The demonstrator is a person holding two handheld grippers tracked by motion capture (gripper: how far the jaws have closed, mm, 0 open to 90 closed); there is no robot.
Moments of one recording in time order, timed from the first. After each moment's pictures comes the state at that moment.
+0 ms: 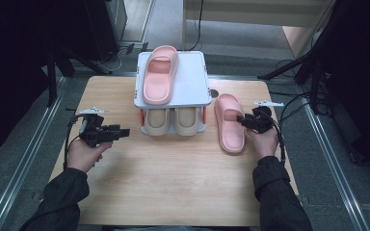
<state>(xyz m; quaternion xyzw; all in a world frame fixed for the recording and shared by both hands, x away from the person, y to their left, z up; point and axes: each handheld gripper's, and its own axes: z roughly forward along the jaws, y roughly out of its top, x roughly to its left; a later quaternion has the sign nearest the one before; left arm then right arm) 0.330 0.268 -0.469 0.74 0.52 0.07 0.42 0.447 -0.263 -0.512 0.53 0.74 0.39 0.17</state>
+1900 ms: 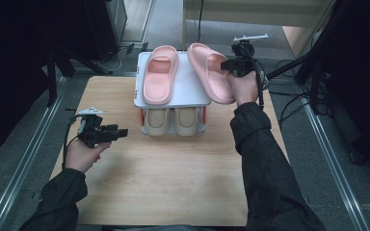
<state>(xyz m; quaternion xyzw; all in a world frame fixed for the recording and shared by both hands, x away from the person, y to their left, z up) 0.330 0.269 -0.466 0.74 0.52 0.08 0.42 0.506 -0.151 -0.331 0.58 0.70 0.38 0.17</state>
